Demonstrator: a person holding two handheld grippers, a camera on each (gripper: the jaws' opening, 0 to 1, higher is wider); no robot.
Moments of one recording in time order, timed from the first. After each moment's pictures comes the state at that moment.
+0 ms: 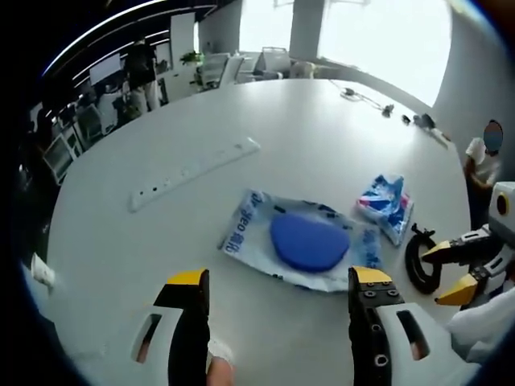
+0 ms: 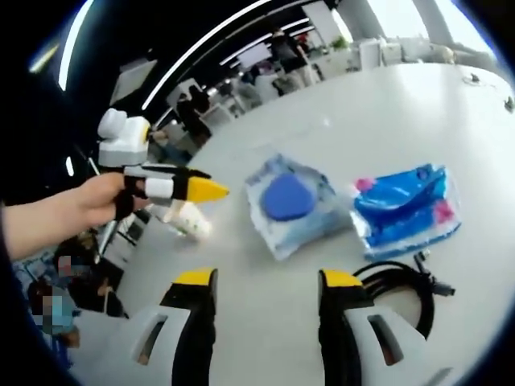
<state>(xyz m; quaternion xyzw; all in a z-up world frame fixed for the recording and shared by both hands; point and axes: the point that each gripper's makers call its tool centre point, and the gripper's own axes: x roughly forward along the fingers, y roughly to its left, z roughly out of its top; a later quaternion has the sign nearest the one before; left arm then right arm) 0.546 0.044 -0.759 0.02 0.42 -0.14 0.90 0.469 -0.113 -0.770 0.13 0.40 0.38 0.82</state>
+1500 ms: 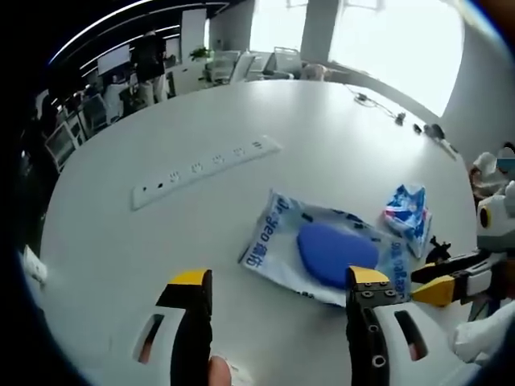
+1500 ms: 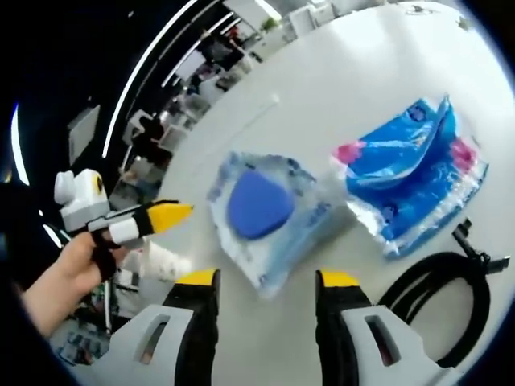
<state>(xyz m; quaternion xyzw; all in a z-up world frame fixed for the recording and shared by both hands) 0.573 0.065 -0.777 -0.01 0.42 -0.12 0.90 0.512 -0.083 -0.814 0.25 0.48 0.26 0.80</state>
